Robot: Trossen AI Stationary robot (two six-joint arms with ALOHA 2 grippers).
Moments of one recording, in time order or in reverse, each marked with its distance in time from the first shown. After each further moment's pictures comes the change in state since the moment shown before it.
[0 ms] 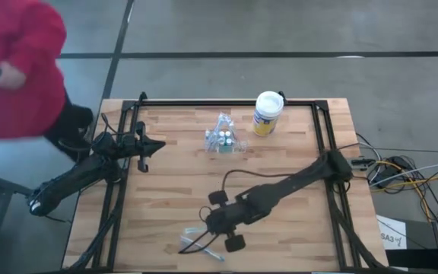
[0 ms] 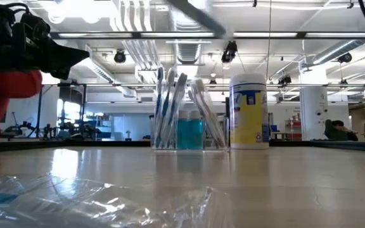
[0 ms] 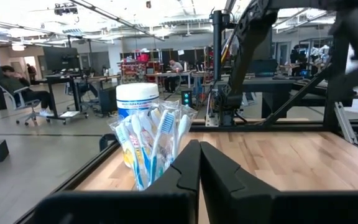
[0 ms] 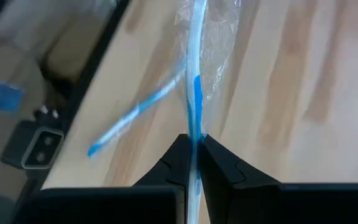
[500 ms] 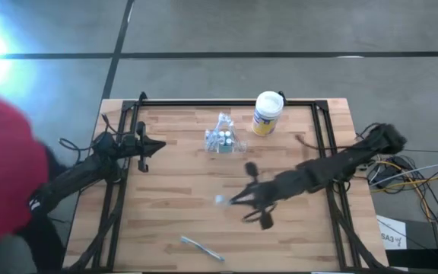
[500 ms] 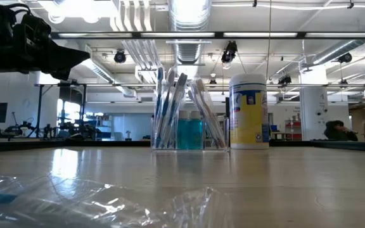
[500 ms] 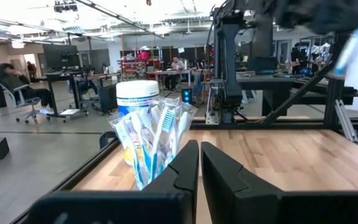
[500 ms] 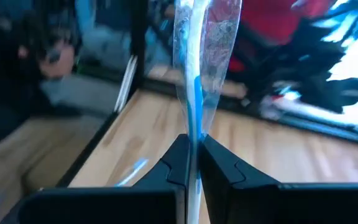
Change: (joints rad) left arm 0.000 0.011 -0.001 0.000 0.000 0.004; right arm 0.007 -0.638 -0.695 0.678 0.171 -0.120
